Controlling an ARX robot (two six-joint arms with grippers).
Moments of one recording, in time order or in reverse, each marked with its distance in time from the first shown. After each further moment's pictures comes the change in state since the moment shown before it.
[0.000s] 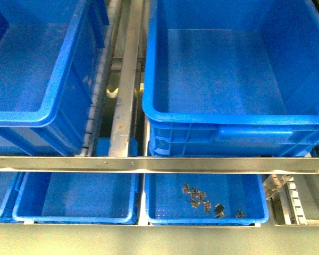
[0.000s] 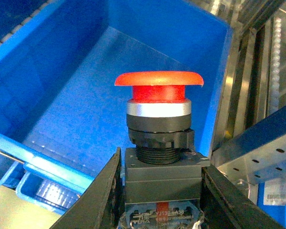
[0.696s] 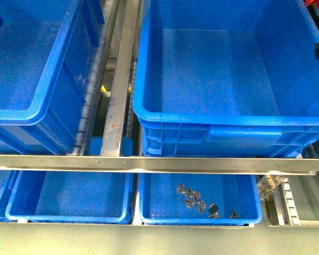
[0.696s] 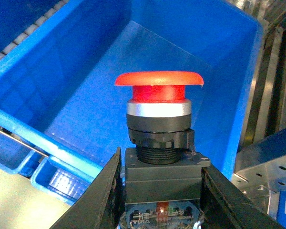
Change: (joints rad) left arm 0.000 -0.315 0.000 -0.340 -0.005 0.000; right arm 0.072 0.070 0.000 0.023 0.030 0.026
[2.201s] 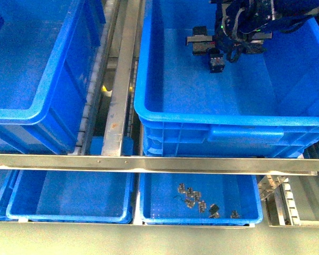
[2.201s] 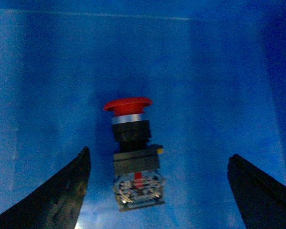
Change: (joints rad) left arm 0.000 -0.015 0.000 -0.007 0.000 0.003; right arm -0.141 1.453 1.388 -0.136 0.154 0.414
